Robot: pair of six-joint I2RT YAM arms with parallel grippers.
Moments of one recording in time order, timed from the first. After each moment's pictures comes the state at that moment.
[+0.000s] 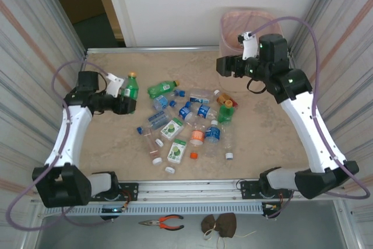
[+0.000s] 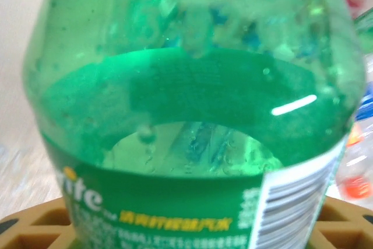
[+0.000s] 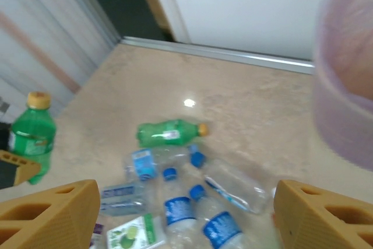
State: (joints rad) left arm 0.05 1.19 1.09 -0.85 0.63 0.31; right arm 0.38 1.28 1.57 -0.73 -0.28 0.23
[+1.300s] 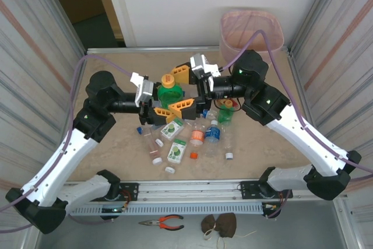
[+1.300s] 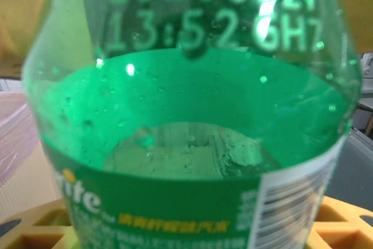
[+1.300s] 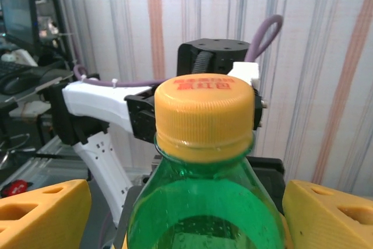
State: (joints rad) left arm -0.56 0.99 1.12 -0.13 1.06 0.06; right arm 0.85 1.26 1.53 -0.21 -0.81 0.03
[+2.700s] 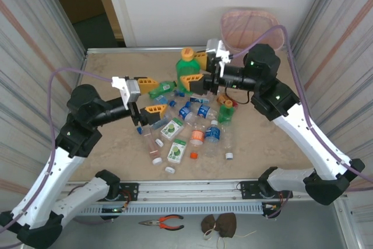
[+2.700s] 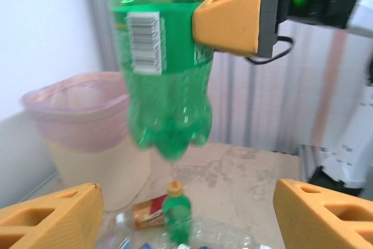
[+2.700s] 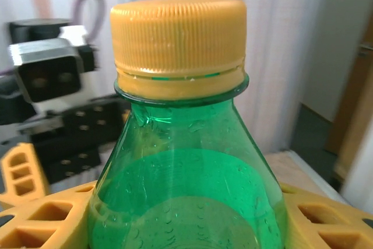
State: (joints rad) left arm -0.50 0.81 1.08 -0.27 0.65 0.05; right arm 0.64 1.23 1.51 -0.25 -0.62 0.00
